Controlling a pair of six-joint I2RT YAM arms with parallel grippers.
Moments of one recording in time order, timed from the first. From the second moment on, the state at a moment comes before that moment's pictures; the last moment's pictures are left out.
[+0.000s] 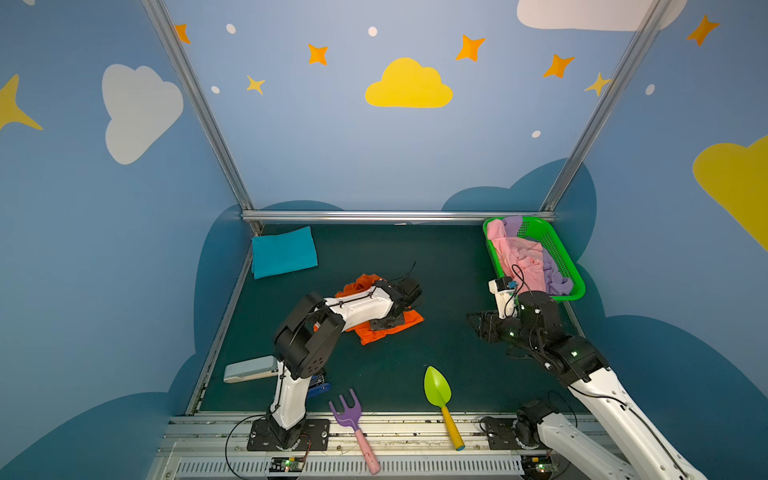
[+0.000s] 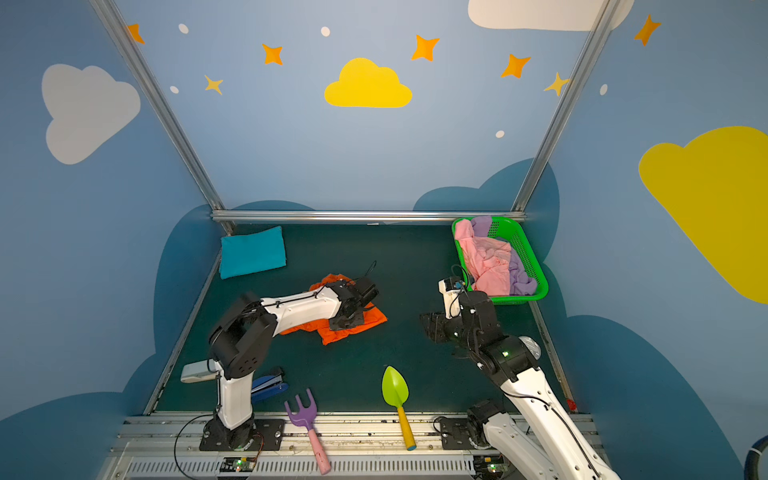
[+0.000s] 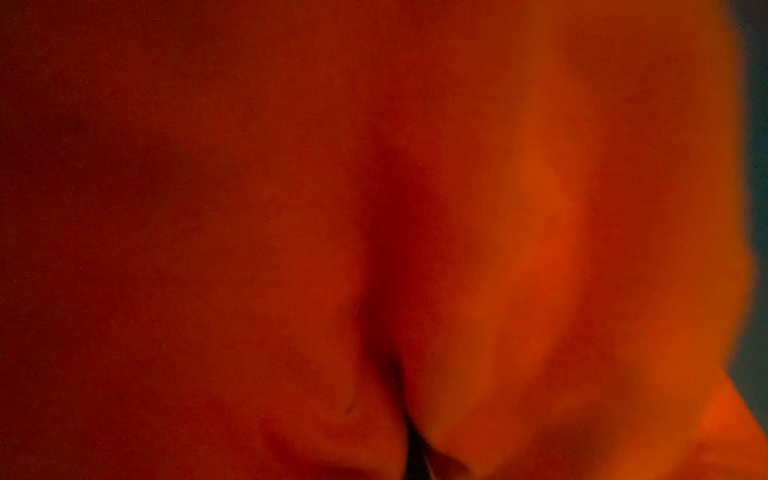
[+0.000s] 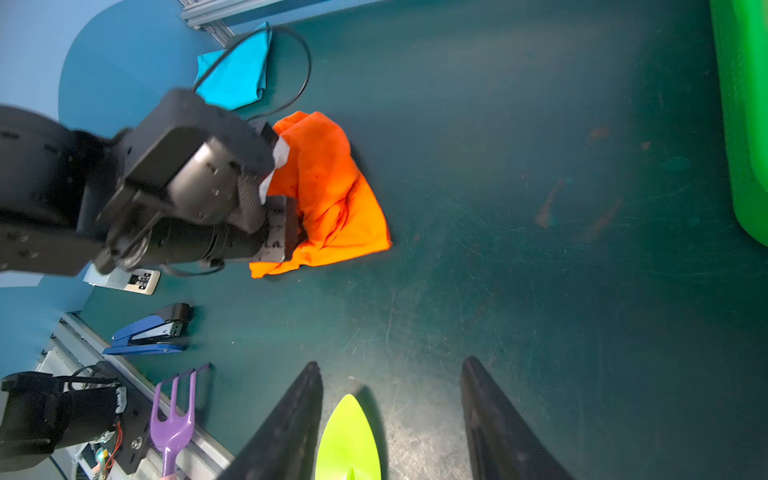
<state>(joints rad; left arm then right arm) -0.77 1.97 1.40 -0.80 -0.30 -0.96 0.46 0.75 0.78 -0.67 -0.19 0.34</state>
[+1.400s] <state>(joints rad) -0.66 1.20 1.75 -0.99 -0.49 -0.76 1.09 1.77 1.22 -0.22 -0.11 0.39</state>
